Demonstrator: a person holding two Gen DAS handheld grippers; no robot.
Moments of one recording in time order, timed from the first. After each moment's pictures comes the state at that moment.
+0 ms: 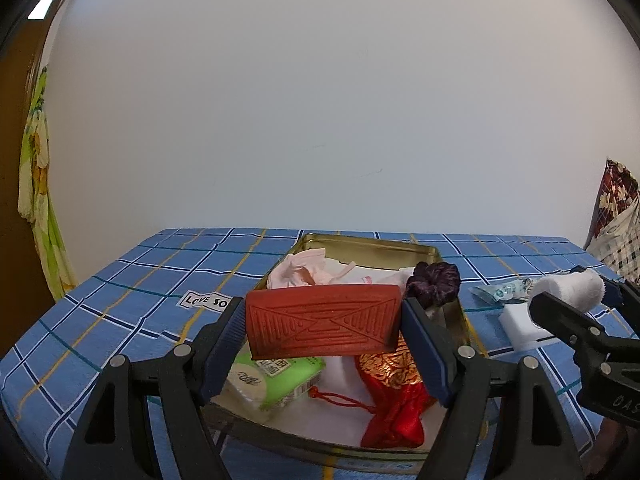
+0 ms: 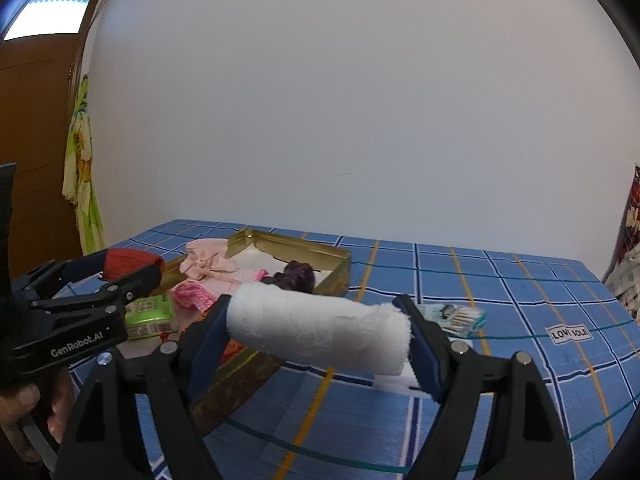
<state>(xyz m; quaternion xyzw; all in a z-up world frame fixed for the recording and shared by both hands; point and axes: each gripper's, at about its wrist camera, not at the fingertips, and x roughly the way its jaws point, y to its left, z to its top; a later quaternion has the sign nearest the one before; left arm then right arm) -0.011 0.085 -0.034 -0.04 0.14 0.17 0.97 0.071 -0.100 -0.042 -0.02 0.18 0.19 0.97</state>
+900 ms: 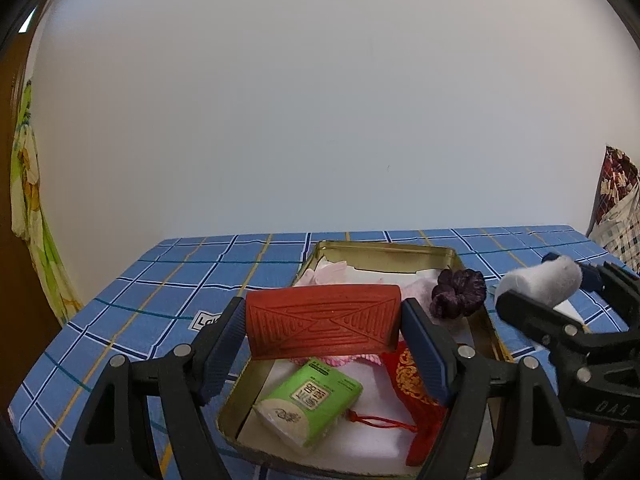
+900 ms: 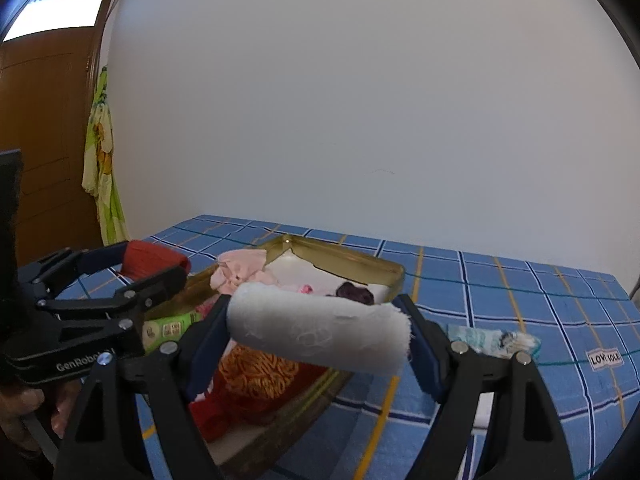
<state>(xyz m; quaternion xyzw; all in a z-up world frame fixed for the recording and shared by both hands) 0.006 0.117 -0.018 -0.02 0.16 0.16 0.97 0.099 -0.055 -0.032 -0.03 0.19 0.23 0.95</state>
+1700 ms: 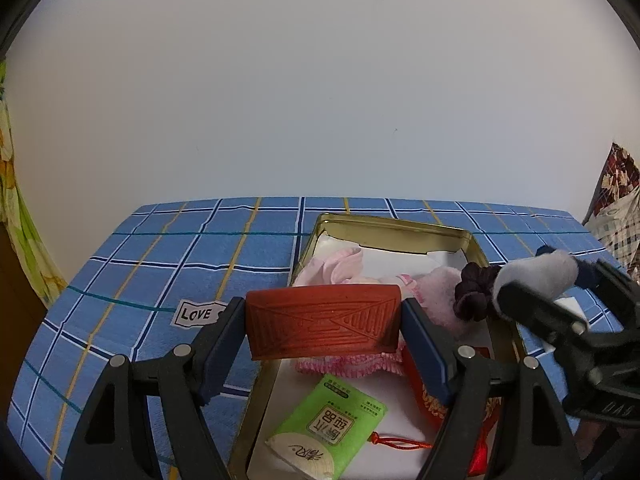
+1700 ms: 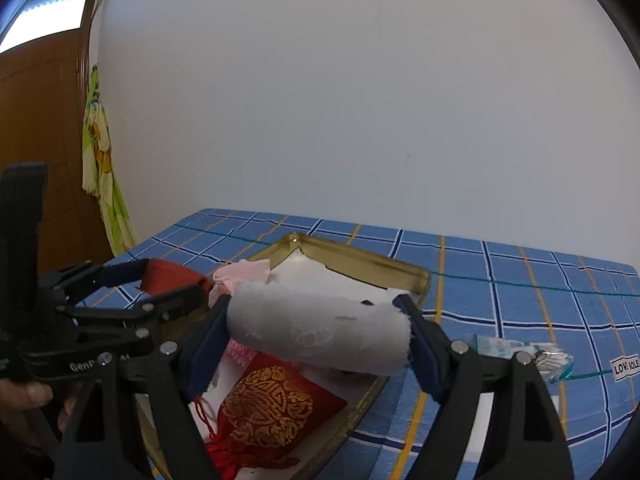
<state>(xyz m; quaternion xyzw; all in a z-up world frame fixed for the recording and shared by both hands) 0.055 0.154 -0.015 -0.05 0.25 0.12 0.96 0.145 -0.040 -0.030 -0.01 0.24 0.25 0.94</state>
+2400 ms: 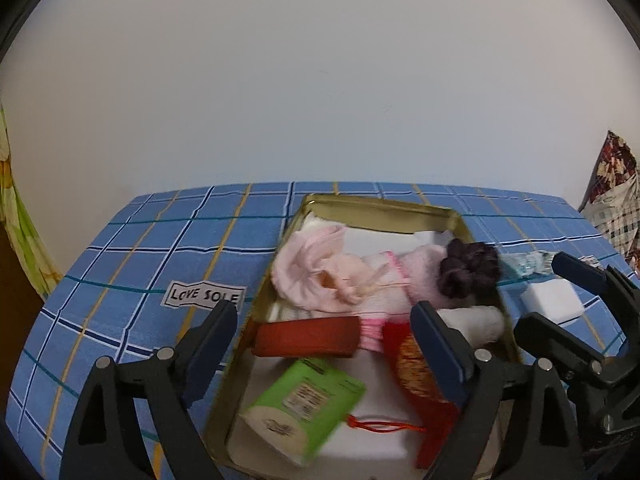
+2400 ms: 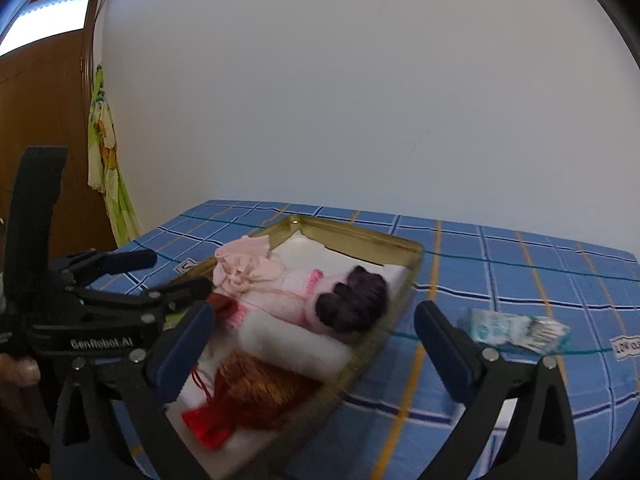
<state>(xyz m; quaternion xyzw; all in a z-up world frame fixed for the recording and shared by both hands) 0.048 0.130 -0.023 -0.05 0.26 0.12 0.96 0.116 -0.065 -0.041 0.00 0.24 0.25 0.94</state>
